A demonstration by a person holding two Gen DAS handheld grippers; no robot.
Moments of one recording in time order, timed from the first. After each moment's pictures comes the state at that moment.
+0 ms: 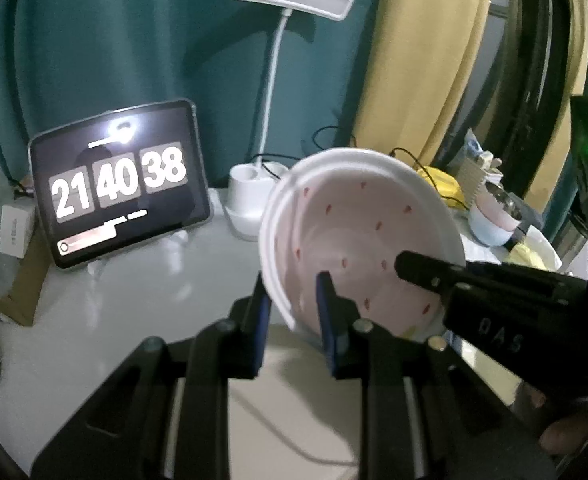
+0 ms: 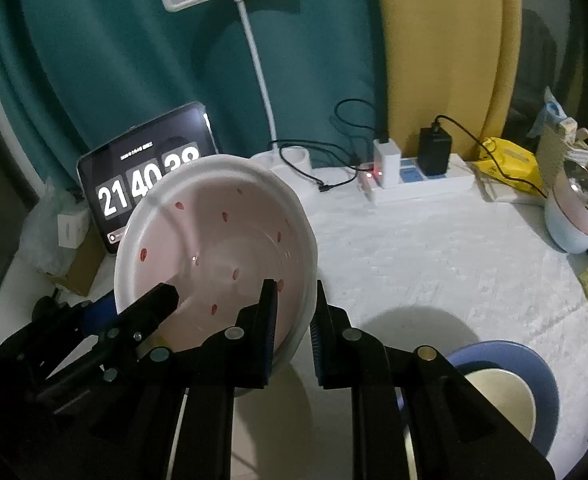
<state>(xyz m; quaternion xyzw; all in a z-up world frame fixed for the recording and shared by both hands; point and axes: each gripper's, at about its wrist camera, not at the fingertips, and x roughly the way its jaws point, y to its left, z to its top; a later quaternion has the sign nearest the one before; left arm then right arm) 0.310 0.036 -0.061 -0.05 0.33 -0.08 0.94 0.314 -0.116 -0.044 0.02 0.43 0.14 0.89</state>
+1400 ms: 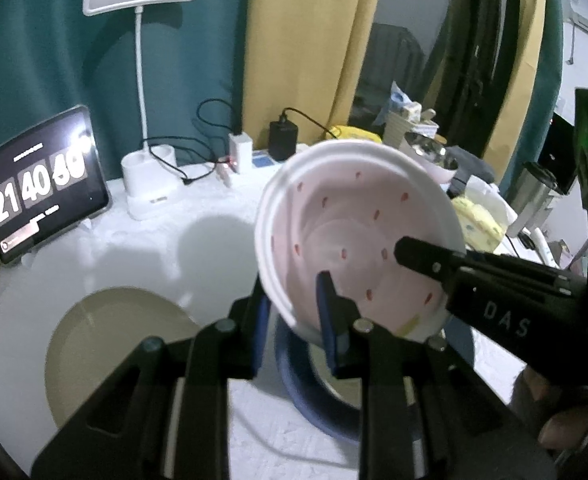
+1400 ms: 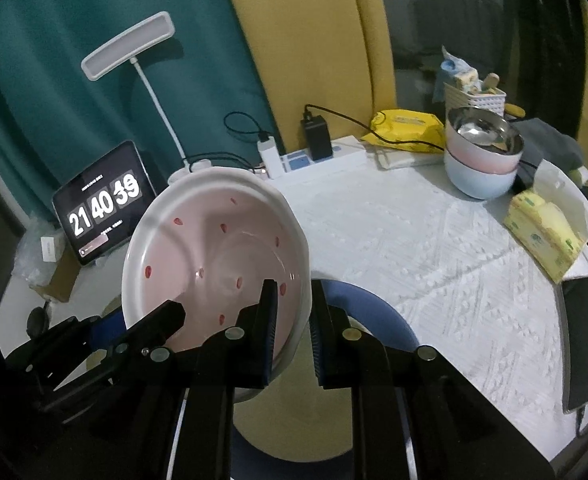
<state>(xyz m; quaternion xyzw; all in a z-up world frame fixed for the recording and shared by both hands) 0.274 -0.104 -0.066 -0.01 0.36 -0.15 0.92 0.258 -0.259 -0.041 0.08 0.42 0.07 0.90</state>
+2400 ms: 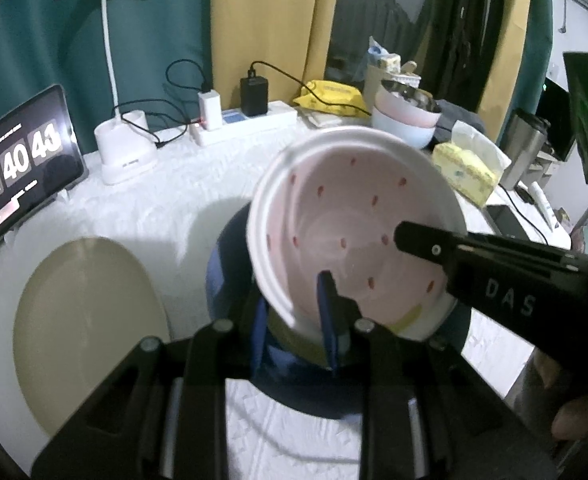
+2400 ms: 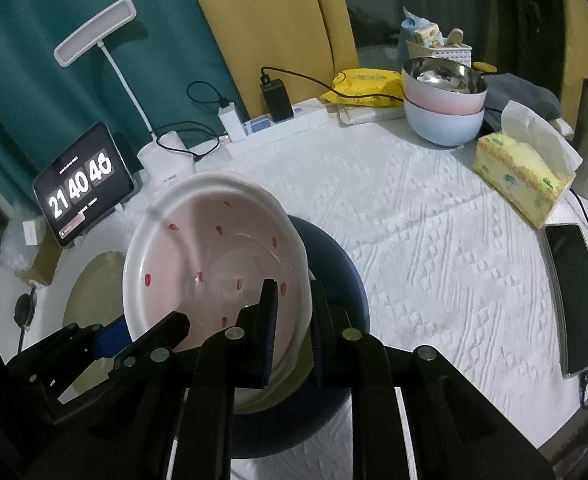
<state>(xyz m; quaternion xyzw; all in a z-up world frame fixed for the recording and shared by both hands) 0.252 -0.139 -0.107 0.03 0.39 -0.16 0.91 0.232 -0.290 -0.075 0.09 0.46 0.05 0.88</state>
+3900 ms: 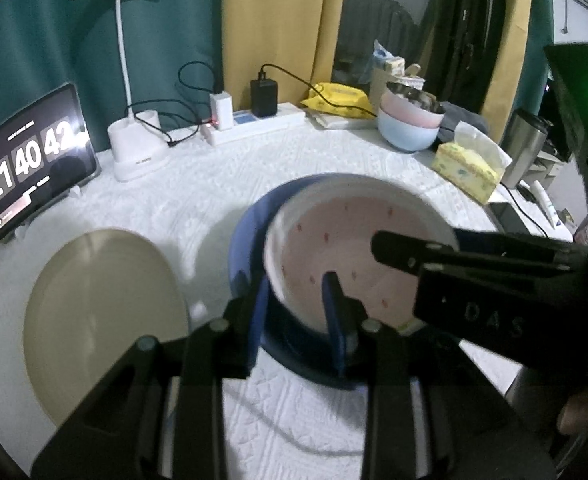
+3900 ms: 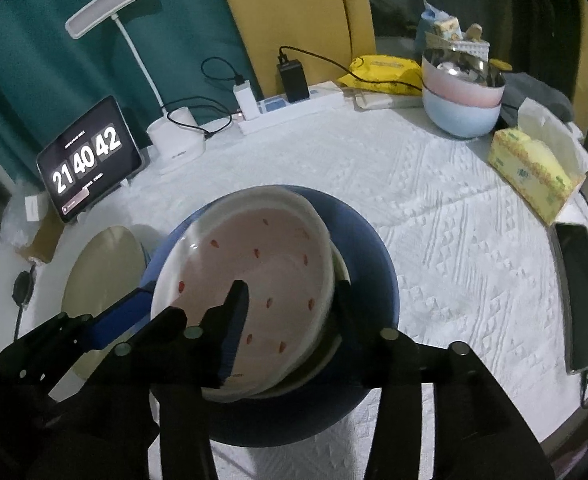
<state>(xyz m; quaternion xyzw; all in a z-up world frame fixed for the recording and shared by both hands) 0.239 -0.129 -0.104 0.03 0.39 -0.15 0.91 0.227 -0.271 -0.077 0.06 0.47 0.06 0.88</state>
